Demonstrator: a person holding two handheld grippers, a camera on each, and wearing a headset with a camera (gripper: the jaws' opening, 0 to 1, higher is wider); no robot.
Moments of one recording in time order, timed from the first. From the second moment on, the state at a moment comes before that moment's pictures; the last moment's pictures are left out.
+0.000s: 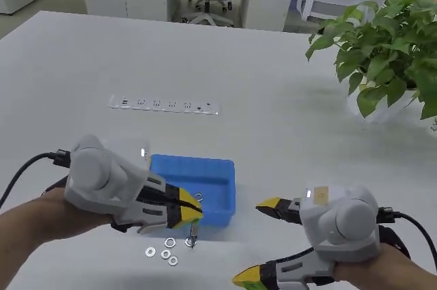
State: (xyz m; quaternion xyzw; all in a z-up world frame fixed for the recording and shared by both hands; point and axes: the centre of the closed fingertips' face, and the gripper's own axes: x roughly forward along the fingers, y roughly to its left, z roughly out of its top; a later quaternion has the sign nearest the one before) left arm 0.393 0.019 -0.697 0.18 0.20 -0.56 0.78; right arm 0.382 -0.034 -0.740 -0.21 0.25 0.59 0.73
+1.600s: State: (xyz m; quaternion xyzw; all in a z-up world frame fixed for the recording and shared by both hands) left arm 0.387 0.015 -0.694 0.16 0.20 -0.57 0.78; right arm 0.384 0.031 -0.761 -0.30 0.19 0.70 0.62
